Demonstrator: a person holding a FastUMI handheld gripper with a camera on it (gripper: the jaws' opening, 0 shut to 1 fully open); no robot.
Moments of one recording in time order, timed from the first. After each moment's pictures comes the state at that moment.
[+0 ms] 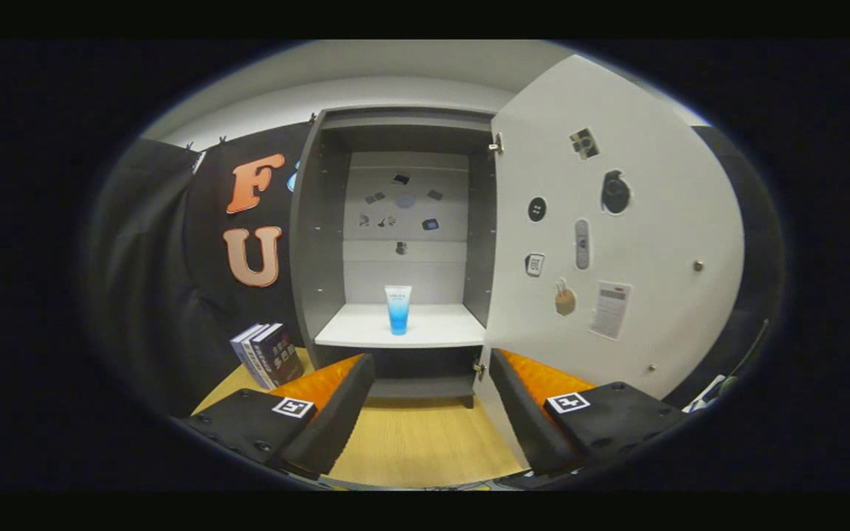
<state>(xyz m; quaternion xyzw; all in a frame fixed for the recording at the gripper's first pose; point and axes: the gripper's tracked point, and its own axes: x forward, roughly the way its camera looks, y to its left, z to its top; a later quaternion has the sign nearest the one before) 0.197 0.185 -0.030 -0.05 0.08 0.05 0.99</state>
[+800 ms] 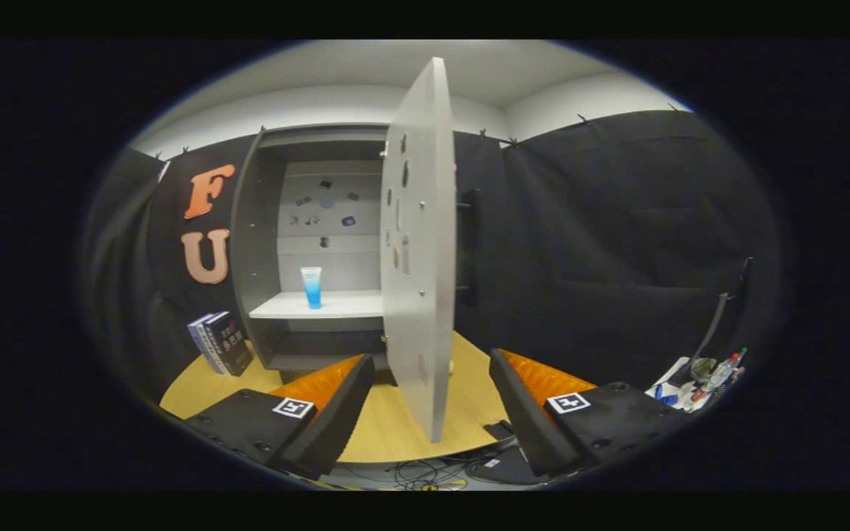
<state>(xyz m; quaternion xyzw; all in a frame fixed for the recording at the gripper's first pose) 0.115 0.000 -0.067 -0.04 0.07 -0.07 0.99</state>
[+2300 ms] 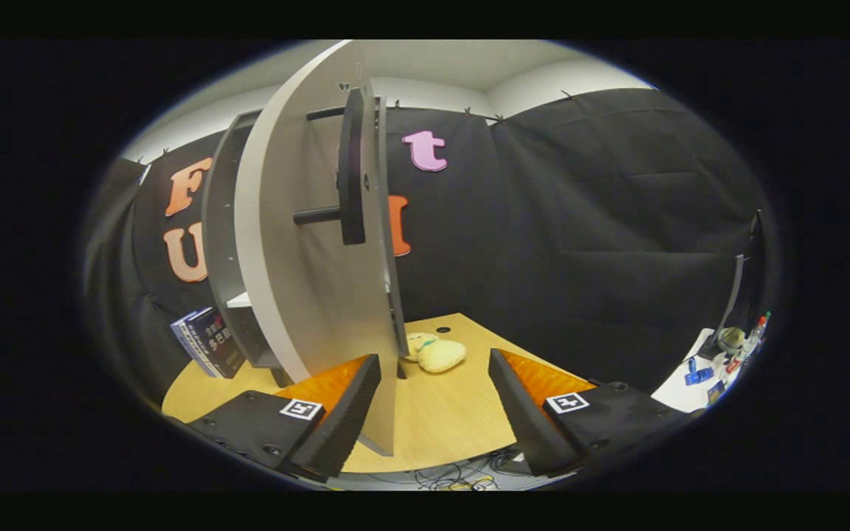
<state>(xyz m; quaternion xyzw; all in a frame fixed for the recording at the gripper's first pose) 0.173 0.058 -0.142 0.01 0.10 -0.04 0.99</state>
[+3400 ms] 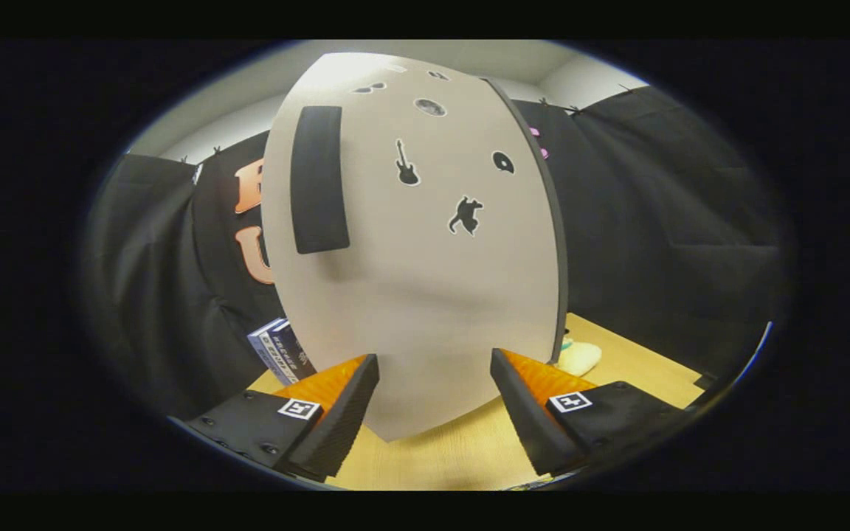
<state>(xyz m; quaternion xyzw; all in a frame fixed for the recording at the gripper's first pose) 0.257 0.259 -0.160 0.02 0.10 0.11 0.99</state>
